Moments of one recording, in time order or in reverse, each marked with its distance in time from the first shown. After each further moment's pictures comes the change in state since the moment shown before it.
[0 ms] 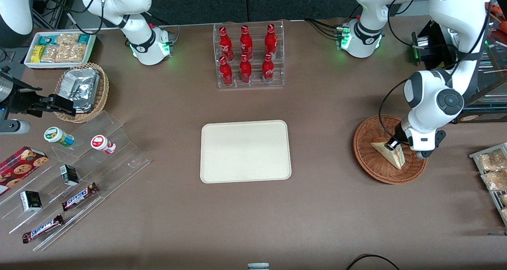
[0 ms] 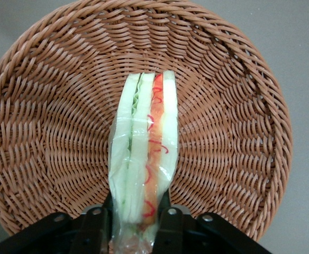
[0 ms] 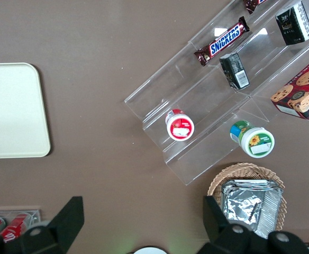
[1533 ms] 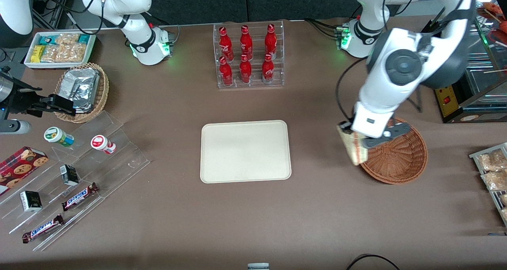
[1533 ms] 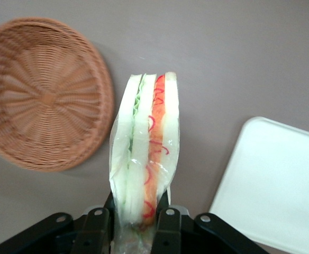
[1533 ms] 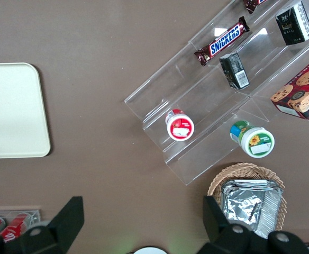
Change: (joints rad) arm -0.105 -0.036 -0.341 0.495 0.080 -0.591 -0.015
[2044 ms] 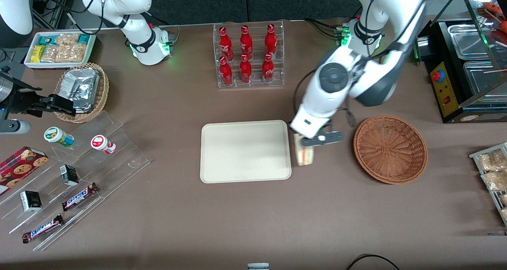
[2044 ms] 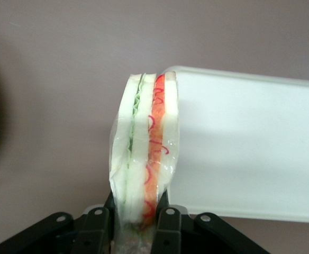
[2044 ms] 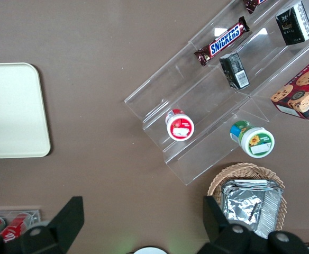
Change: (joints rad) arm -0.185 0.192 -0.035 0.042 0.003 0.178 -0.014
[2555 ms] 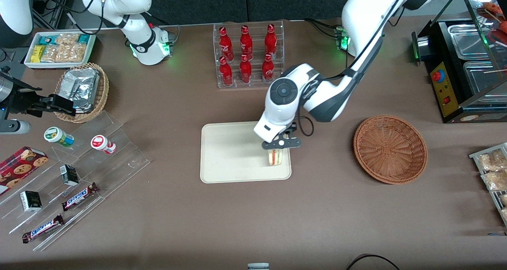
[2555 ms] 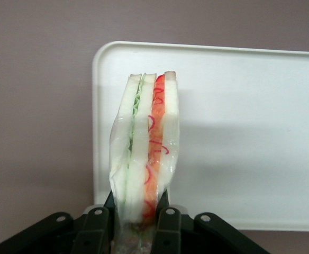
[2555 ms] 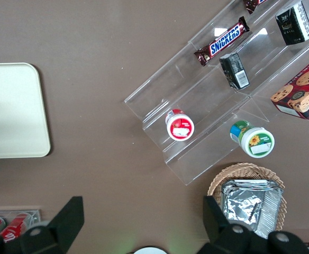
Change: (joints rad) arm -0.131 0.230 0.002 0.161 0.117 0.048 -0.118
